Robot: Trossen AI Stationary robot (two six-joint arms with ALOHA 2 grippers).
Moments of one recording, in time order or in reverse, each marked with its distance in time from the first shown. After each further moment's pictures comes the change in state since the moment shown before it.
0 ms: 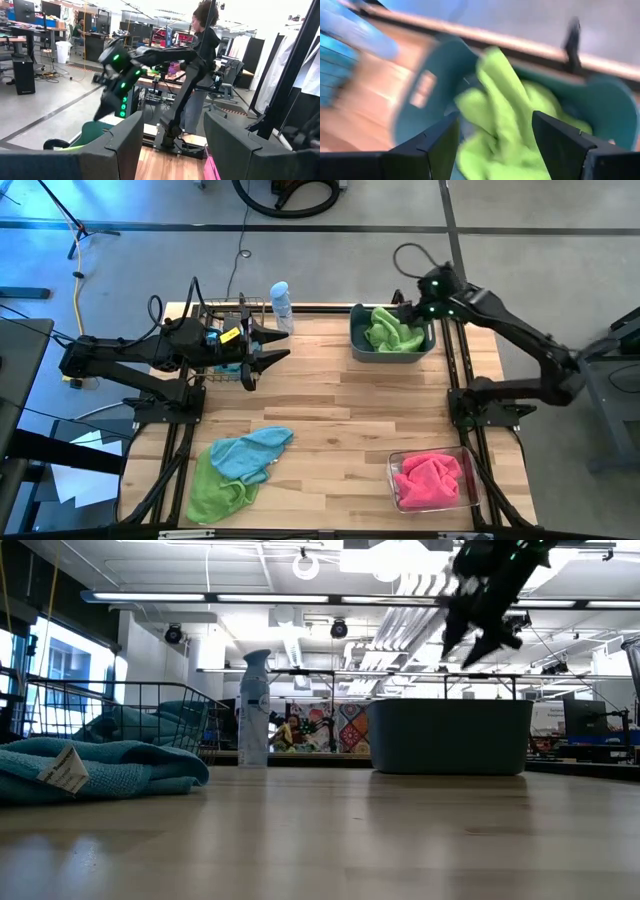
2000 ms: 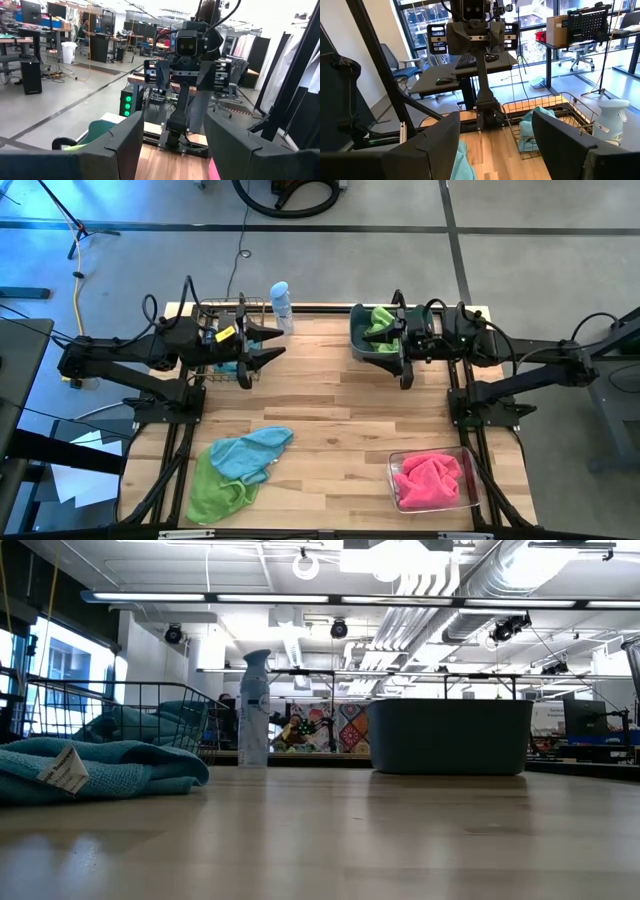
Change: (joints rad) left arm 0.000 -0.031 0.001 -0.038 -0.022 0.009; right arm 0.781 -0.152 0.000 0.686 0.008 -0.260
